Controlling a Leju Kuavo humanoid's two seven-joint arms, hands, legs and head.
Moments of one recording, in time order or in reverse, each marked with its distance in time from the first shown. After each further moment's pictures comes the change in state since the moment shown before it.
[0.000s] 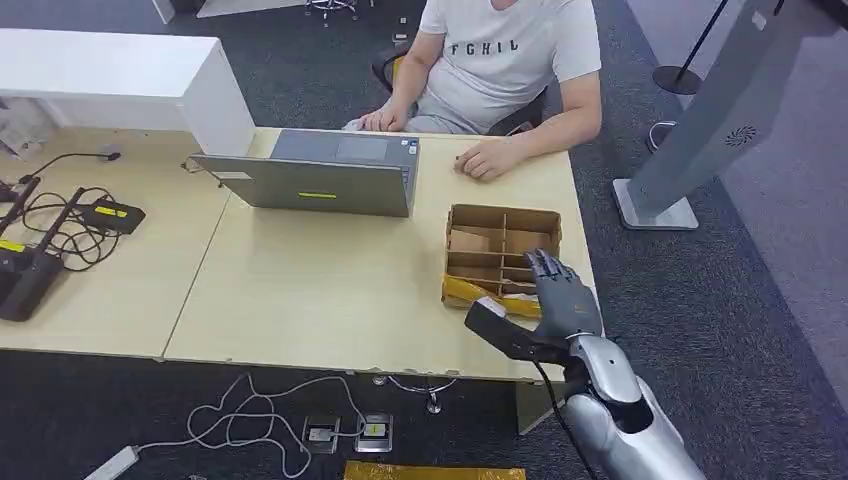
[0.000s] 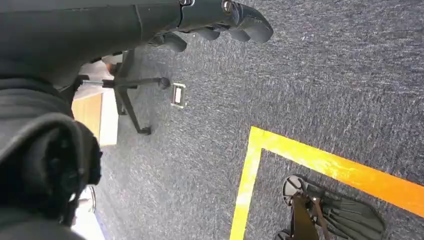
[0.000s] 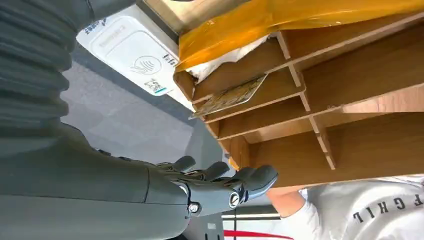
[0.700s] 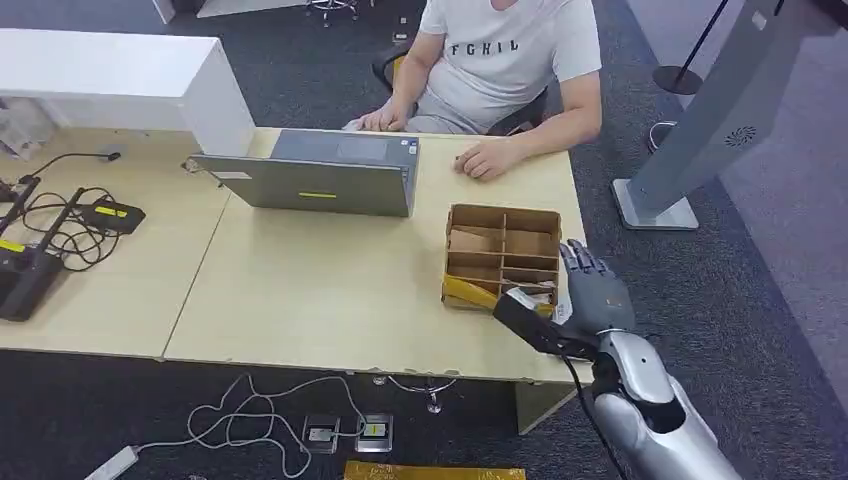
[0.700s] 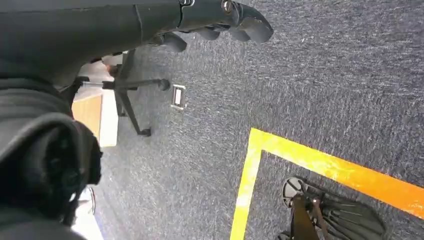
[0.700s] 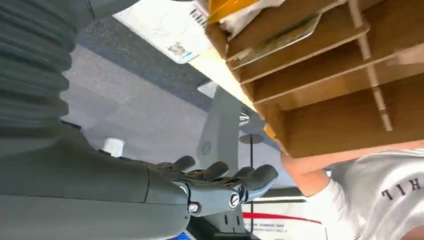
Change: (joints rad) left arm 0.000 0.001 0.002 0.000 -0.005 0.001 0.000; right arm -0.002 -0.097 -0.005 -0.053 -0.032 -0.031 0.041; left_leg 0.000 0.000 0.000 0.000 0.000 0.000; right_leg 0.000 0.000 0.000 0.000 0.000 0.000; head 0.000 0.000
